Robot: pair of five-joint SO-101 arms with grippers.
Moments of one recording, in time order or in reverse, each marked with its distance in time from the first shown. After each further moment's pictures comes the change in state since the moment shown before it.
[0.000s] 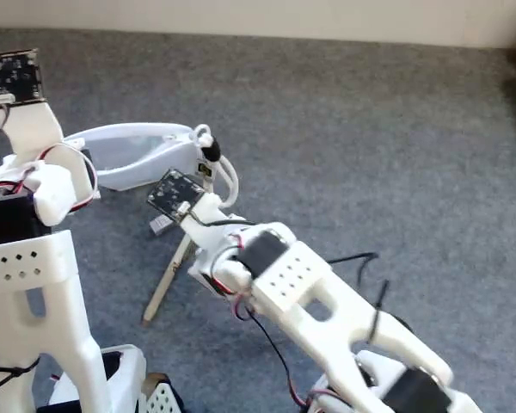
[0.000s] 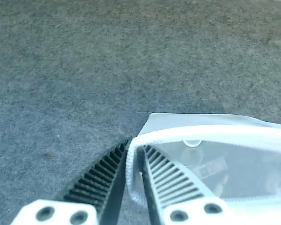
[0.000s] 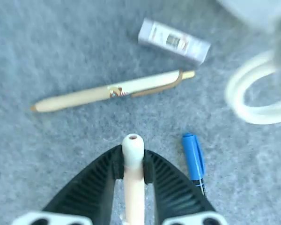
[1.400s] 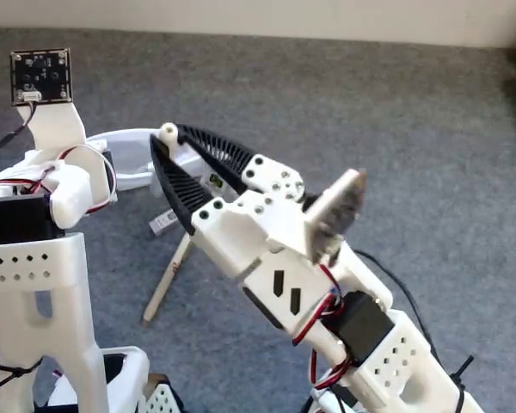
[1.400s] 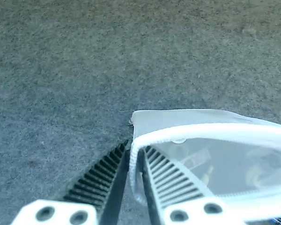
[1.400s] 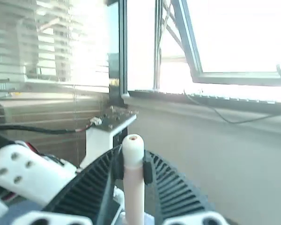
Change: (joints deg) left arm 6.2 -0.1 -0.1 0.9 0.0; right arm -0.1 -33.2 1.3 -44.9 -12.0
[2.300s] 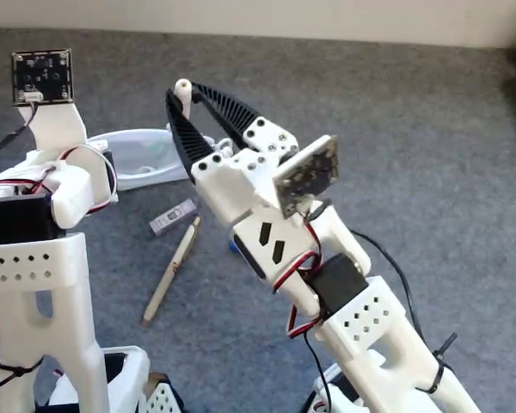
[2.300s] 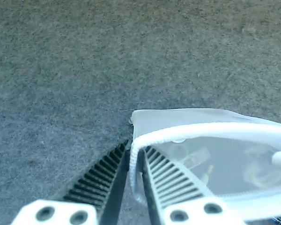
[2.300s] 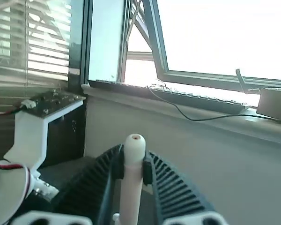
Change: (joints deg) left arm 0.0 0.0 0.0 0.2 -0.1; right arm 7.6 10.9 0.0 -9.8 6.2
